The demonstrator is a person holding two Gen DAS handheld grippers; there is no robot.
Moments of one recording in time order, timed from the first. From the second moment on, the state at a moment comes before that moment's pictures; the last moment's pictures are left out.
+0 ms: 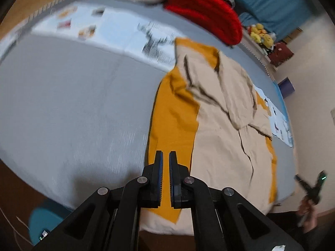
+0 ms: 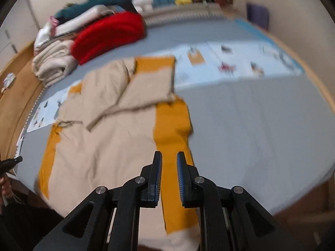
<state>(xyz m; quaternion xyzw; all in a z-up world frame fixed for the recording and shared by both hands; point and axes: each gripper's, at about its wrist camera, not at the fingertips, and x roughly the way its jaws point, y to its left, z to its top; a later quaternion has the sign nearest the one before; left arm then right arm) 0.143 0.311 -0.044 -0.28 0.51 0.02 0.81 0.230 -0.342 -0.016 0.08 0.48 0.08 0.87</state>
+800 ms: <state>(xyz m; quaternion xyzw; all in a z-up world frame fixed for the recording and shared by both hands) 0.170 0.276 -0.132 -0.20 0.69 0.04 0.70 0.239 -0.358 -0.124 0.08 0.65 0.04 0.75</state>
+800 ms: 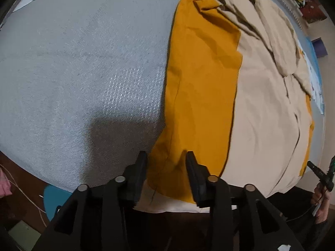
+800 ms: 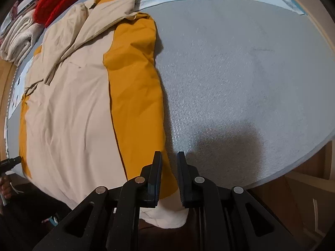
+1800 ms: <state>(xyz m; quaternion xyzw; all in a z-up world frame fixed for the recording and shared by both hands) 0.133 0.197 -0.108 -0.09 0.67 -0.03 0.74 0.221 -0.332 -0.110 0.06 0.65 0.11 0.75</state>
